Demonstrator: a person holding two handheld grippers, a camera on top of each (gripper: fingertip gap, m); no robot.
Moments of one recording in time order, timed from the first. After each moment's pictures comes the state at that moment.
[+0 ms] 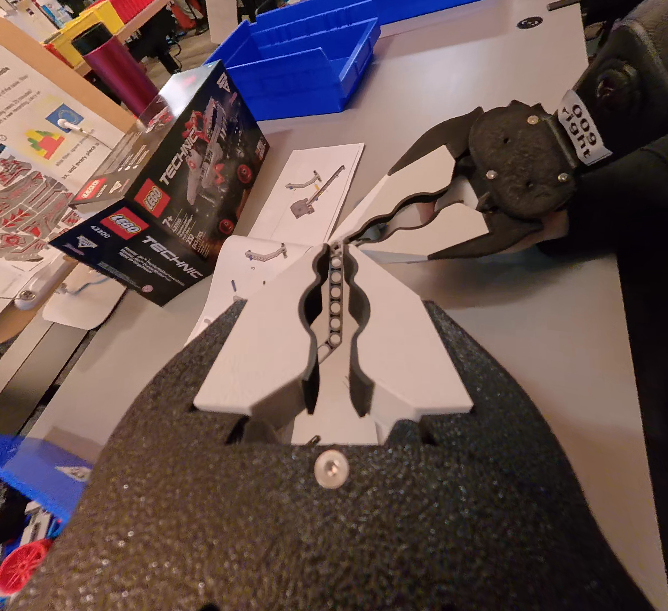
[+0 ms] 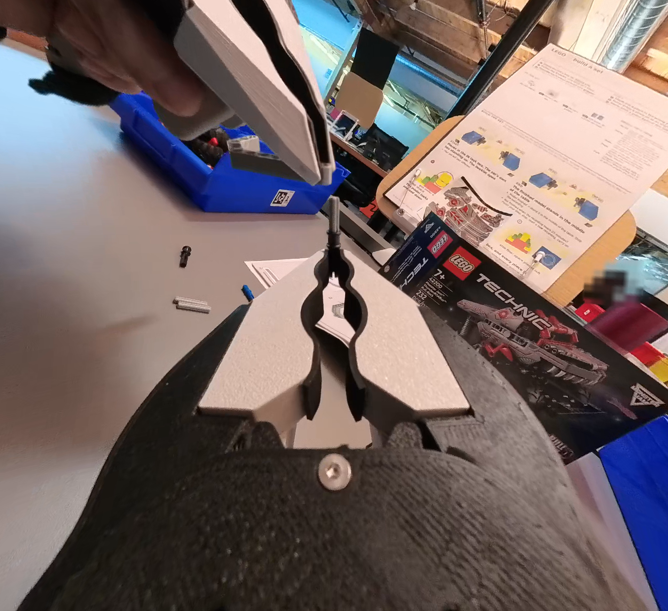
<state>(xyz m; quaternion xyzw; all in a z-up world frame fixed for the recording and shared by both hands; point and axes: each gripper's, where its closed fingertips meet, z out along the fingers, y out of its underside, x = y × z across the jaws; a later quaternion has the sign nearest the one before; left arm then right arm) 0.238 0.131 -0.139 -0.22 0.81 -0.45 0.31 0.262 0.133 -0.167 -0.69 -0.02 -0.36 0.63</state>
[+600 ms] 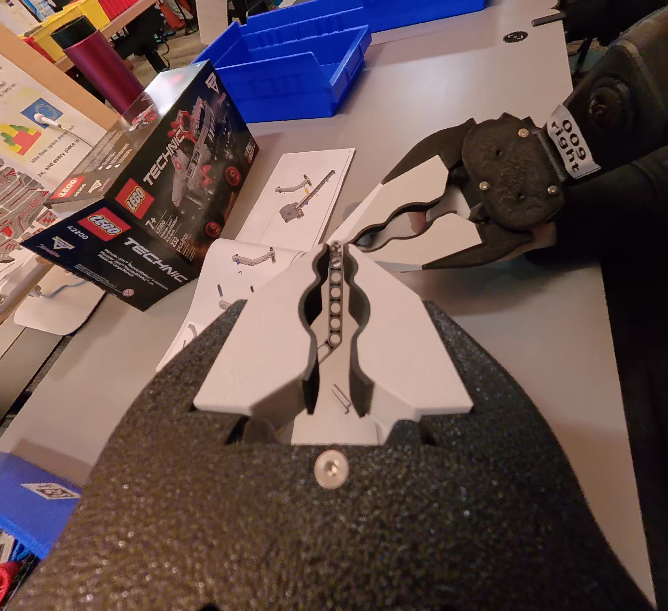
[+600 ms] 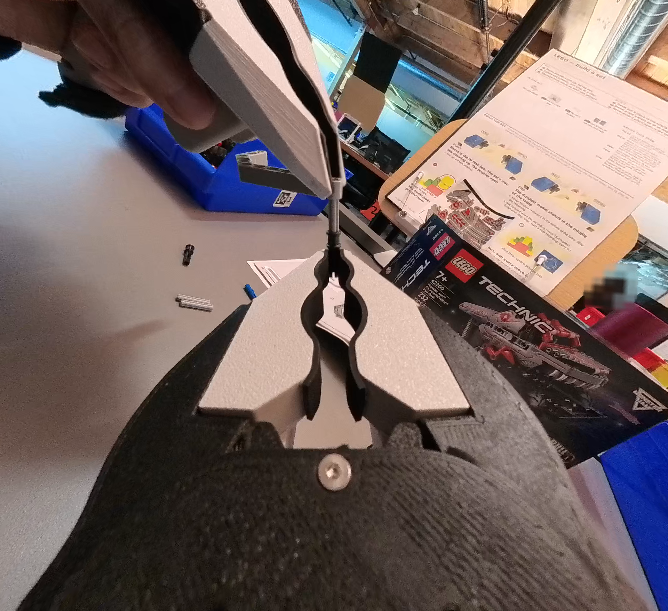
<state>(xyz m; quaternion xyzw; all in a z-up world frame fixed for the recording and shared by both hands) 0.239 0.124 -0.143 -0.22 0.81 -0.46 0.29 0.262 0.132 -0.169 -0.69 -0.03 -0.36 0.63</state>
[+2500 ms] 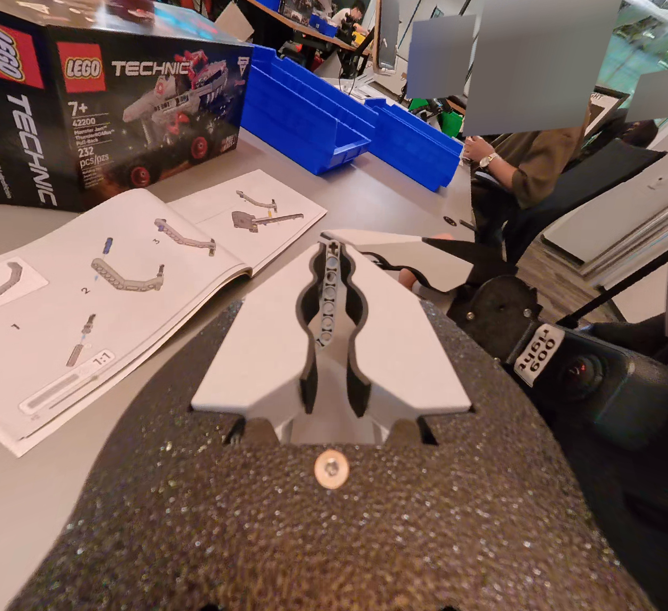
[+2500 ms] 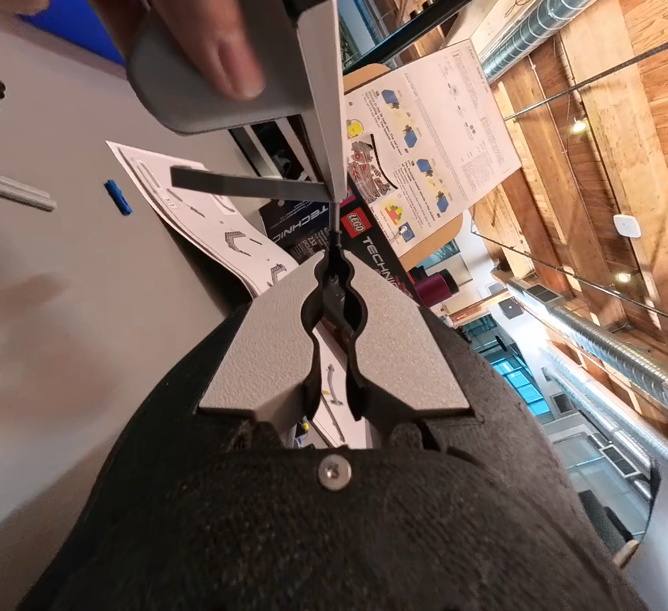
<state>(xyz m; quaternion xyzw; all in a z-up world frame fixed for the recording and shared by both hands) 0.268 0.115 -0.153 -0.42 0.64 -0.64 0.11 0.297 0.105 -0.167 -0.68 -0.04 -0.60 0.42</state>
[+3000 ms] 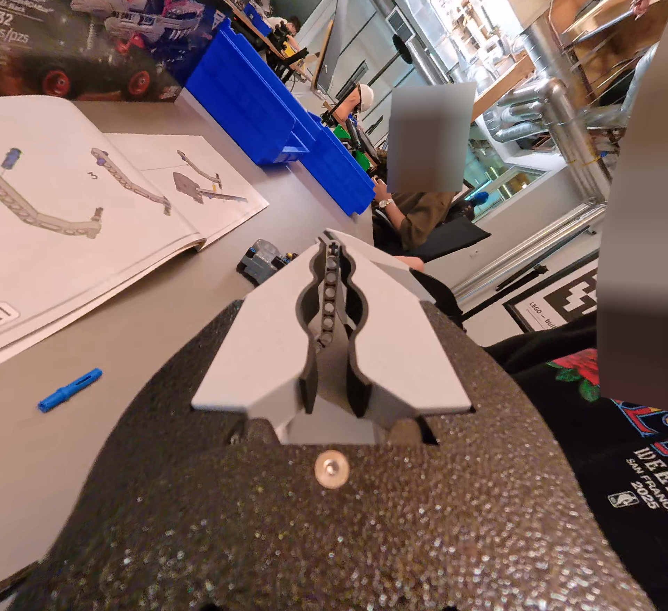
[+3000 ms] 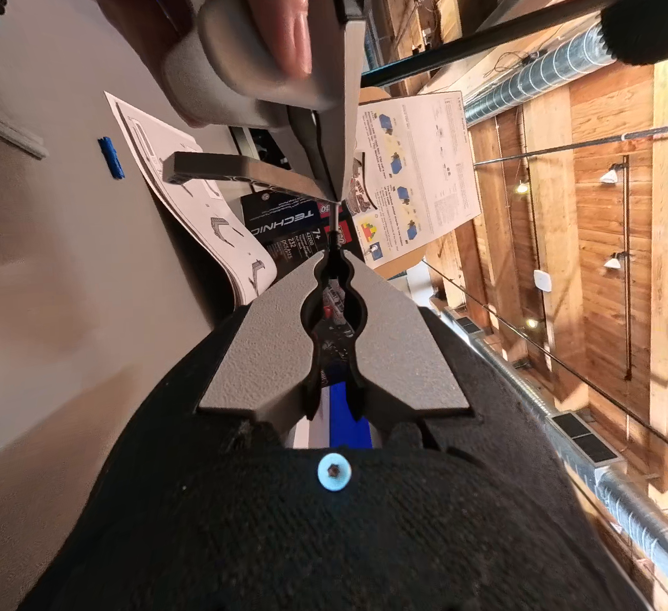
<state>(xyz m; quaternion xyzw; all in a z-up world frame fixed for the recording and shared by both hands) 0.267 0.129 -0.160 -0.45 0.54 -0.70 -0.09 0.289 0.116 -0.168 -0.66 -0.12 -0.66 0.35</state>
